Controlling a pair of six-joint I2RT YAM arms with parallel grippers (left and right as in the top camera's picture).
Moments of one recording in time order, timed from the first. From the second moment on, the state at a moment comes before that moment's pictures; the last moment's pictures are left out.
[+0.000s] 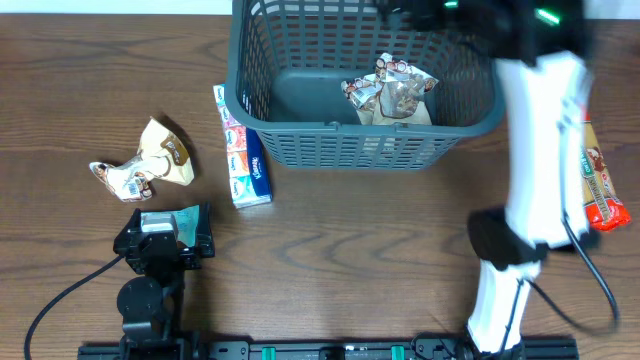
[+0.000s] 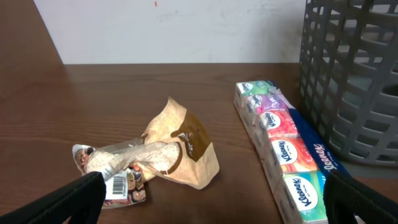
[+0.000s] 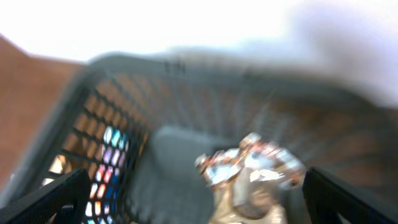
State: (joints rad) left arm 0.04 0.01 0.07 -0.24 -0.04 0.04; right arm 0.24 2.10 2.88 -1.41 -0.14 0.15
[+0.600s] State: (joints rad) left arm 0.04 0.01 0.07 -0.24 -0.04 0.04; right arm -0.01 1.84 2.91 -1.62 0.34 0.13
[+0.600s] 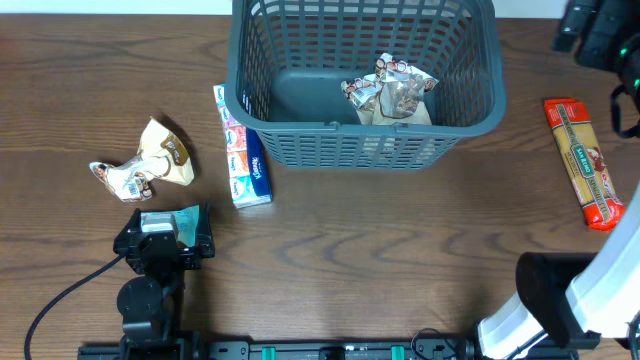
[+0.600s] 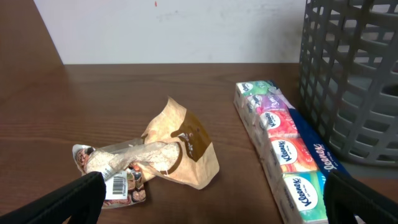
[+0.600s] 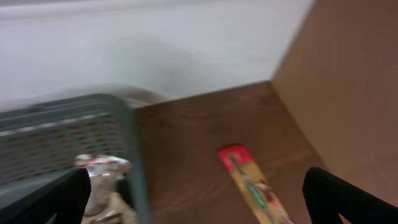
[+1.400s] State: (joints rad) left arm 0.04 0.01 0.07 -0.24 -0.04 0.04; right arm -0.23 1.99 2.76 -1.55 0.12 -0.24
